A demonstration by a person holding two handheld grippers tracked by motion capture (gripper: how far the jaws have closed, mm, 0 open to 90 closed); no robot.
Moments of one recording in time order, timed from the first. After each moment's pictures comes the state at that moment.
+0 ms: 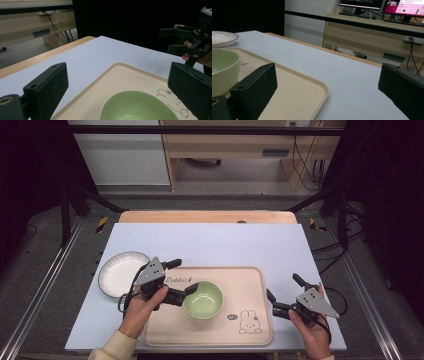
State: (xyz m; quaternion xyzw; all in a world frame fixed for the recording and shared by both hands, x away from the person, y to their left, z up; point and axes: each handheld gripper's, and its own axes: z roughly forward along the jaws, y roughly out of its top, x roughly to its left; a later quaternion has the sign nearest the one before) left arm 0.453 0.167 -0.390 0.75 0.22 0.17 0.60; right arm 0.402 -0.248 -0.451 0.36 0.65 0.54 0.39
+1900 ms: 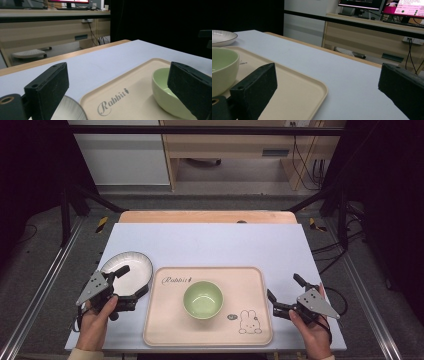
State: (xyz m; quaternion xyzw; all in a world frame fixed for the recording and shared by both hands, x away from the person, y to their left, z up) left arm 0.426 0.294 -0.423 0.68 0.31 0.26 0.61; right arm 0.402 -0.249 -0.451 0.35 0.65 0.54 0.39
